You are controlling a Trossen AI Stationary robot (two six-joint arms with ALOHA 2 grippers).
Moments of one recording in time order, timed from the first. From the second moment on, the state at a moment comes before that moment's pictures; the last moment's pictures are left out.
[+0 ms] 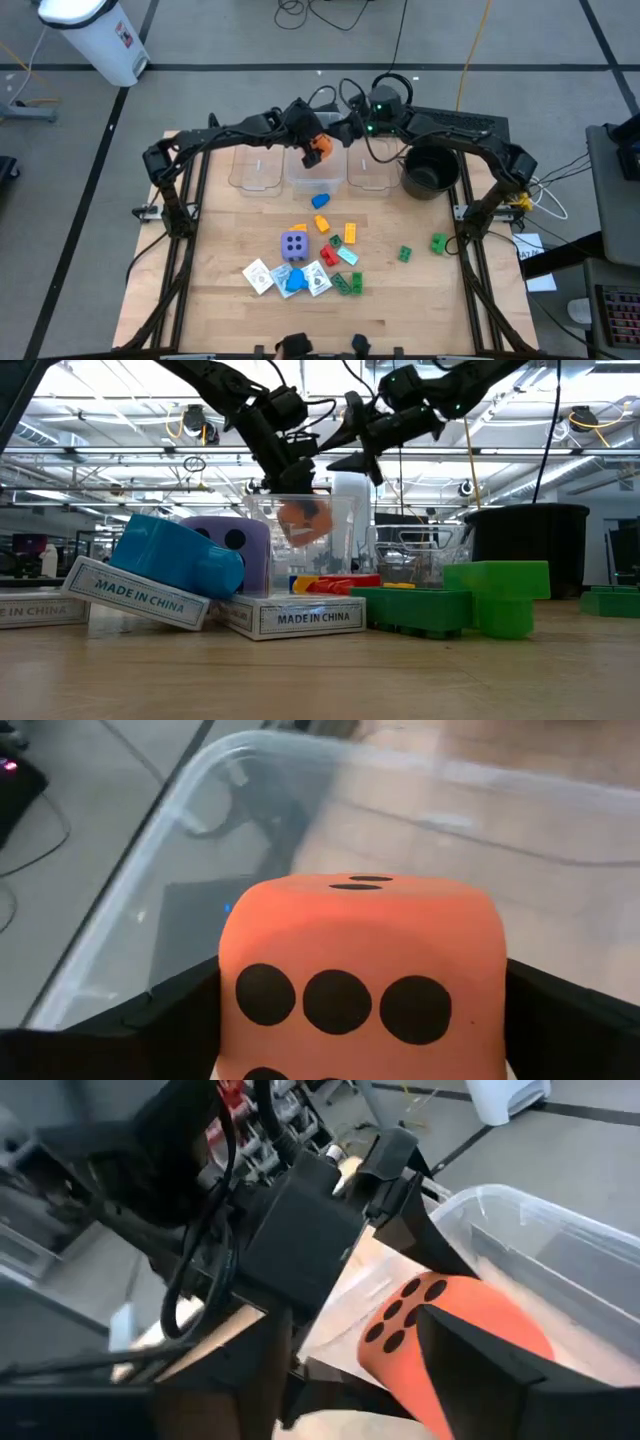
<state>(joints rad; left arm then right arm) 0.50 1.81 1.45 -0.44 -0.04 0.22 -0.60 1.66 1.26 0.09 -0.43 0.48</state>
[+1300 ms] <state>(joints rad) 0.51 1.81 1.45 -0.35 -0.06 0.27 -0.62 1.83 1.26 0.29 -0.52 0.60</state>
